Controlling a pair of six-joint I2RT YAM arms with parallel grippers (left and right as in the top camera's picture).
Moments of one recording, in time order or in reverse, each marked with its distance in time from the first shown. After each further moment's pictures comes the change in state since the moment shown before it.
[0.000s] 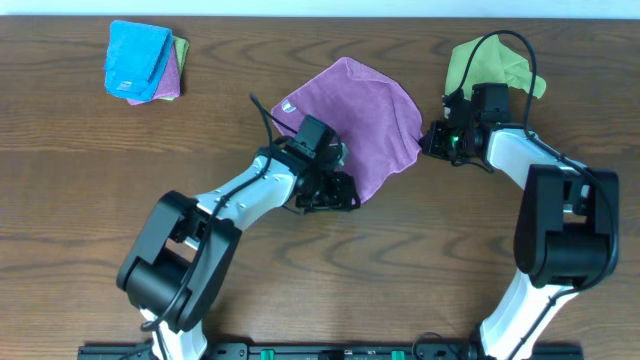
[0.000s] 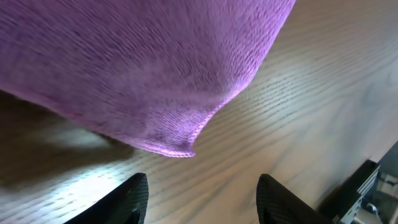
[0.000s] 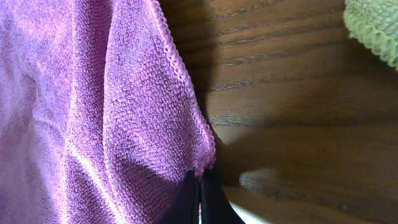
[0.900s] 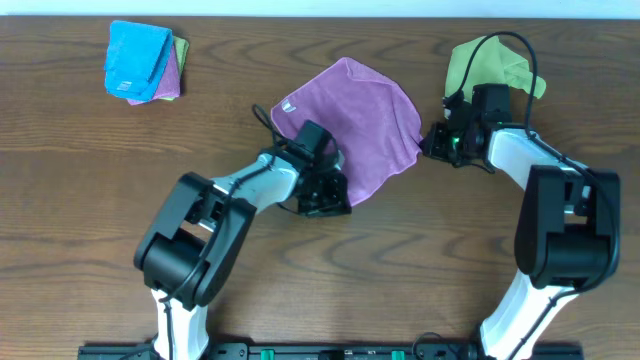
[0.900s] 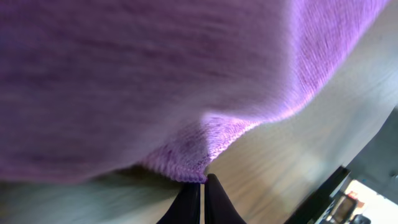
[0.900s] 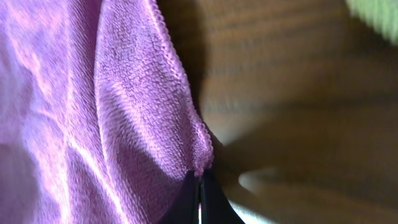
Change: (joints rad) left arm 0.052 0.105 0.000 0.050 0.098 -0.092; right arm -0.003 -0.013 0.001 -0.058 -0.003 -0.010
